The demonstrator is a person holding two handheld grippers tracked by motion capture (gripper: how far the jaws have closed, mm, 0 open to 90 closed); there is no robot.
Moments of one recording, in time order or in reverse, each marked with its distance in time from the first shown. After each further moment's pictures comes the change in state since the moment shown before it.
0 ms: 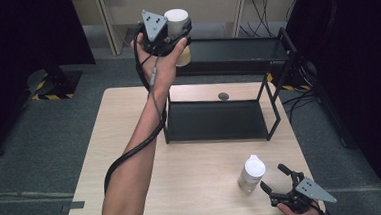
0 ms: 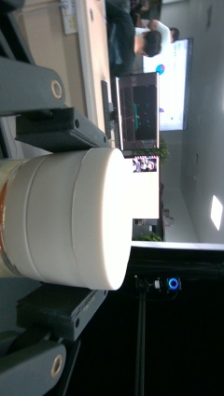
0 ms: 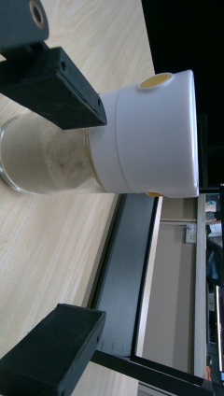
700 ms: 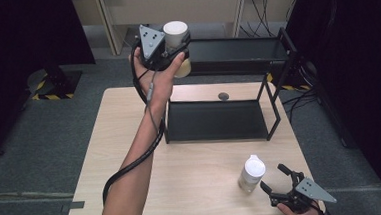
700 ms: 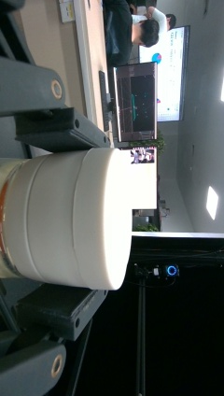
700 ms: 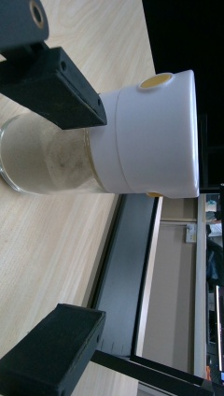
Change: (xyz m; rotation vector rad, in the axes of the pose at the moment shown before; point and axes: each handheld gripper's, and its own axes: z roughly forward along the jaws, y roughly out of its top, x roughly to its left) left arm 0.001 -0.017 -0.032 -0.030 -0.053 0.002; right arm 0.001 0.000 0.000 0.001 -0.002 -0.002
